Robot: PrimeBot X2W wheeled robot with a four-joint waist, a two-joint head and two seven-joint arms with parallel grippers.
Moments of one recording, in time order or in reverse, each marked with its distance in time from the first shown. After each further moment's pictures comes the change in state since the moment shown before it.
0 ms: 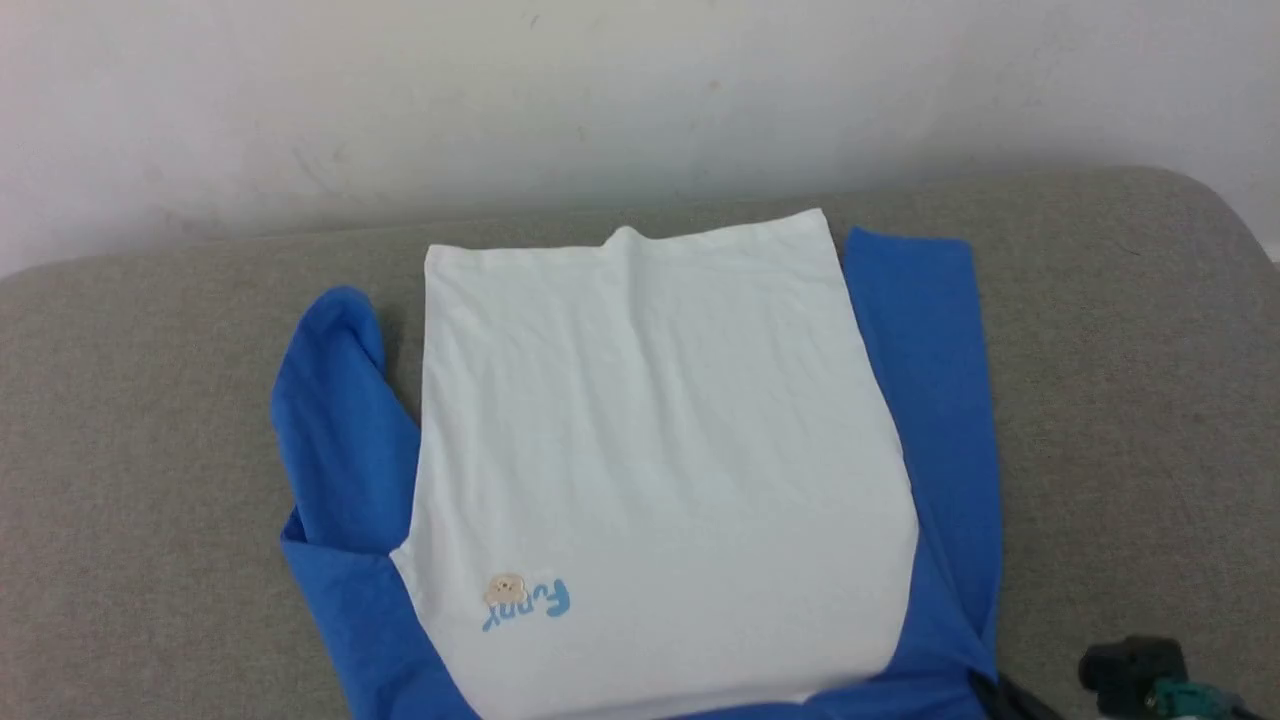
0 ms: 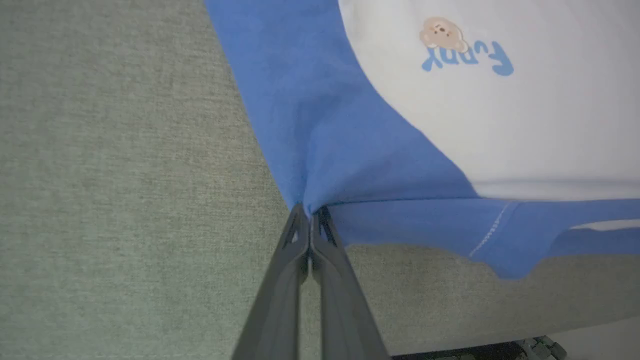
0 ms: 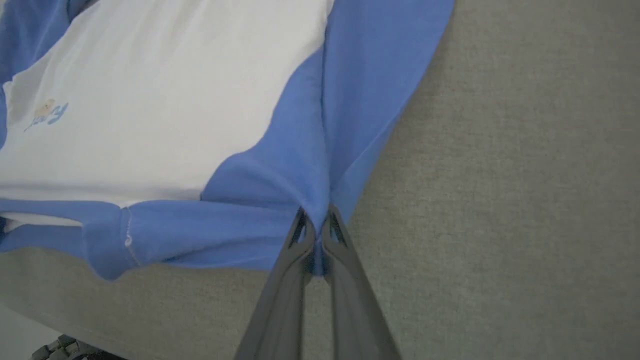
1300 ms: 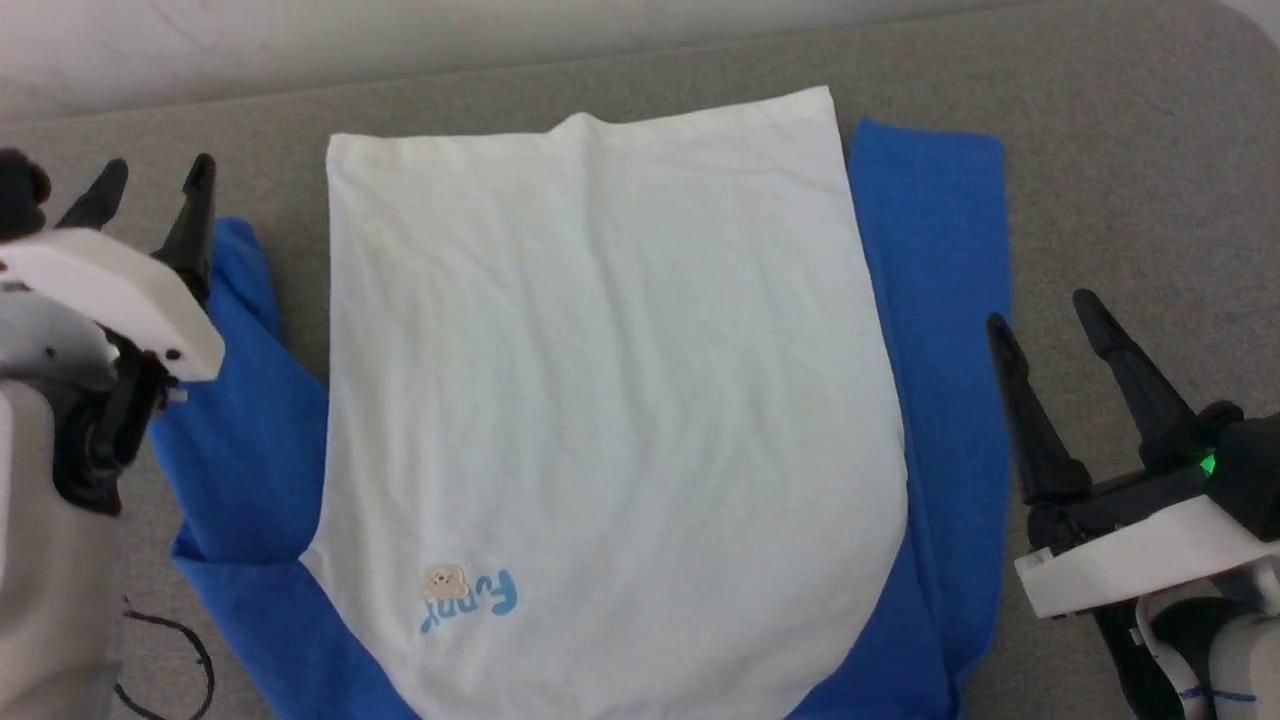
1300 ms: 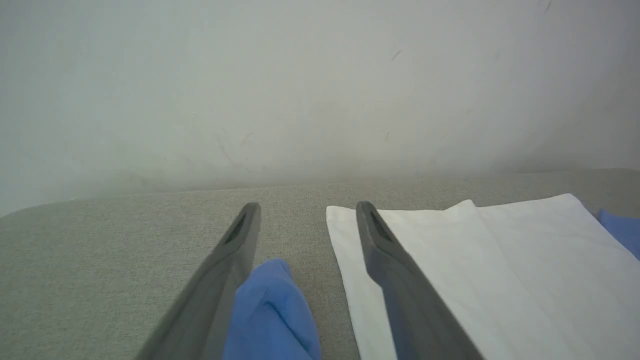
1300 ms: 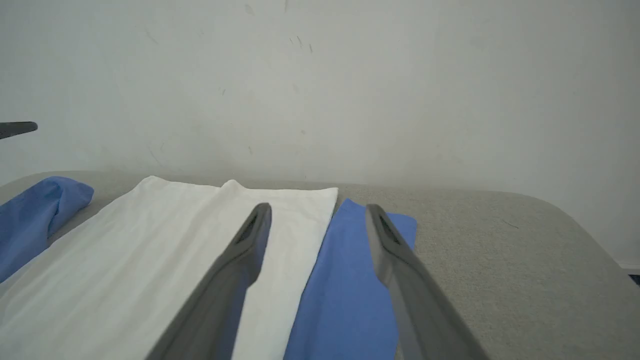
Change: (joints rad) left arm -0.923 0.198 0.101 0.350 -0.043 -0.174 -0.137; right arm -0.337 0.042 -0.020 -0.196 -0.102 -0.009 -0.245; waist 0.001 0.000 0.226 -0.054
